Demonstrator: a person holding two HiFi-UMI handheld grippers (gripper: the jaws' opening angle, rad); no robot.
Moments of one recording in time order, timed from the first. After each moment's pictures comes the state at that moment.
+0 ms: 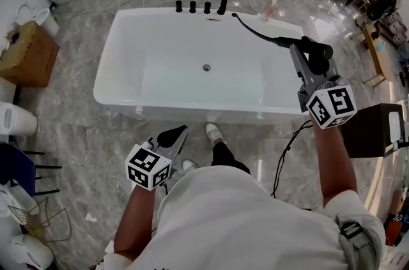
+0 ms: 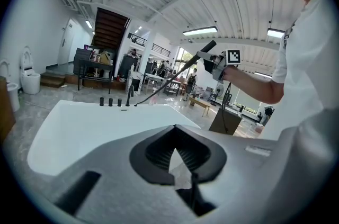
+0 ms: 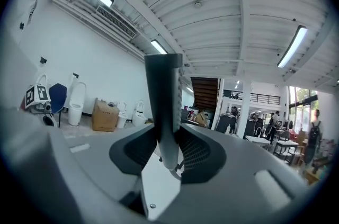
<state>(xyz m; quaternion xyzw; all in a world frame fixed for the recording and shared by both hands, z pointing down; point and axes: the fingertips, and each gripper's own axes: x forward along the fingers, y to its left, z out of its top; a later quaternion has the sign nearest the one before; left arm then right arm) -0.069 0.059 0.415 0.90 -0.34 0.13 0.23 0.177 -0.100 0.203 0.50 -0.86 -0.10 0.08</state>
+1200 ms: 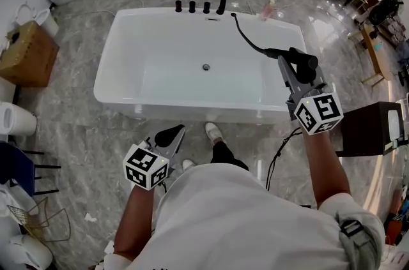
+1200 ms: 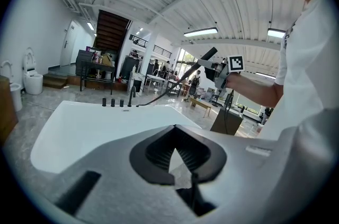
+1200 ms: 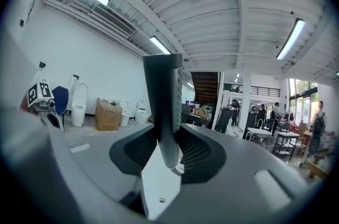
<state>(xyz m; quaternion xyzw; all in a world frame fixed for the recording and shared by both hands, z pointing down) -0.080 0.086 0.422 0.90 -0.35 0.13 0.22 0.162 -0.057 0.250 0.50 -0.86 -0.07 0.09</state>
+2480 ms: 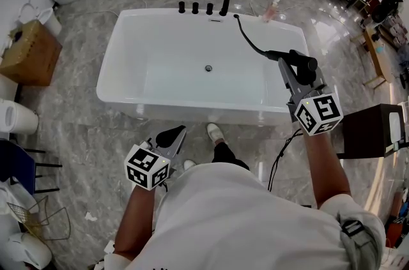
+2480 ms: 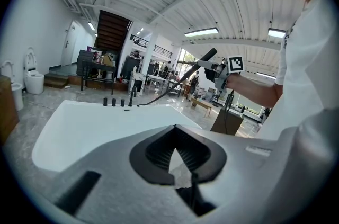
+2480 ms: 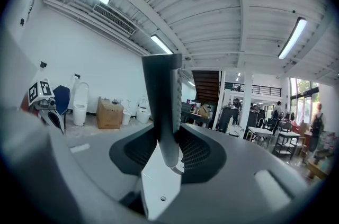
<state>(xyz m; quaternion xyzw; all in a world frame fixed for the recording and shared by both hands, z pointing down) -0.083 0.093 0.422 0.90 -0.35 0.13 0.22 0.158 -0.053 0.255 0.49 -0.86 -0.07 0.09</state>
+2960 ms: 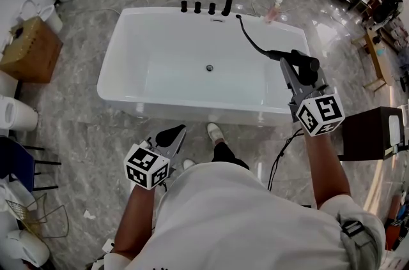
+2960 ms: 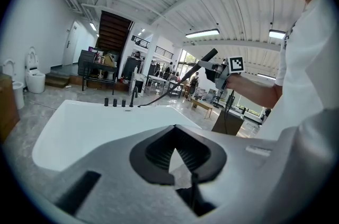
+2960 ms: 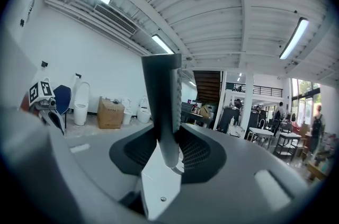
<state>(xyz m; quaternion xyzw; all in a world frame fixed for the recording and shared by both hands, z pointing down) -0.088 0.087 0.417 0.90 -0.36 0.12 0.22 0.153 -0.060 0.248 0.49 -0.86 -0.07 0.10</state>
